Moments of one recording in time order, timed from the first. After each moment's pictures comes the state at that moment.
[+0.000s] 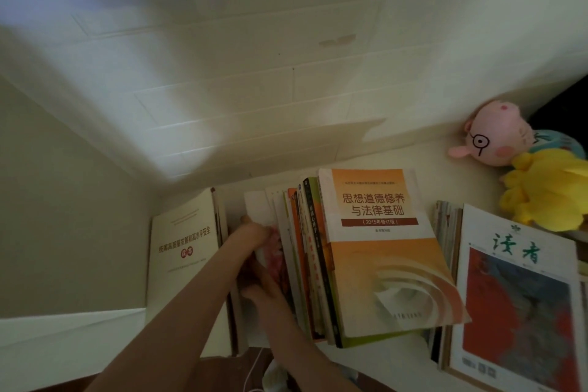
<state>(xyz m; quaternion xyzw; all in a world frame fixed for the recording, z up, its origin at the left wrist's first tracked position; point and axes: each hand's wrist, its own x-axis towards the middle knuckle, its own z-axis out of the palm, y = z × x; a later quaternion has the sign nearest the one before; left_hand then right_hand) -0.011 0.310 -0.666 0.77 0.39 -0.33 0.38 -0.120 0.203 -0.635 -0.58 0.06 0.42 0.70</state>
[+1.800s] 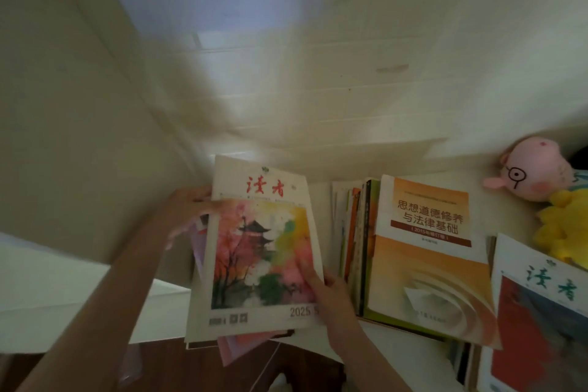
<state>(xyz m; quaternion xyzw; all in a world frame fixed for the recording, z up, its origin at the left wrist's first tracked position) -0.102 0.415 -0.507 0.75 0.33 -0.10 0.56 -0.102 0.168 -0.611 -0.66 0.13 0.37 0.64</state>
